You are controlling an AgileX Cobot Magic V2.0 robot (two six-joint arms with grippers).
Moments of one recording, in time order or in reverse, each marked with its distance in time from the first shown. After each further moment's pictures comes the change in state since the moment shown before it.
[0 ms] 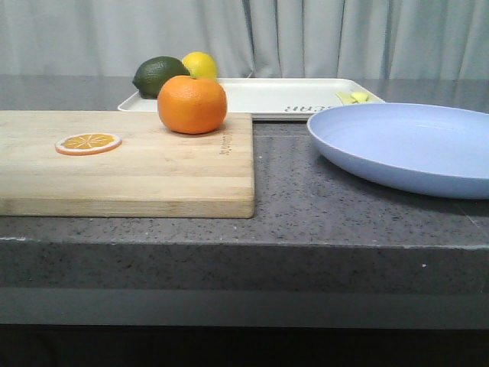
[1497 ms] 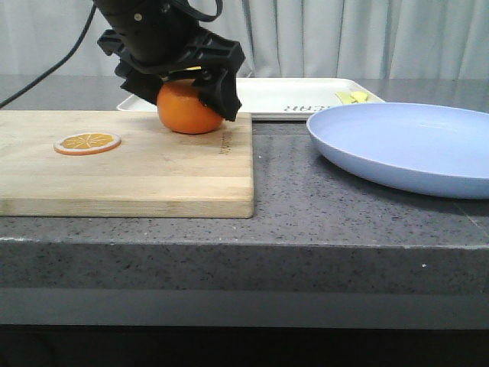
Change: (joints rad) left arm -0.158 0.883 -0.590 0.008 -0.013 0.000; right arm 0.000 0.000 0.000 0.001 0.035 -0.007
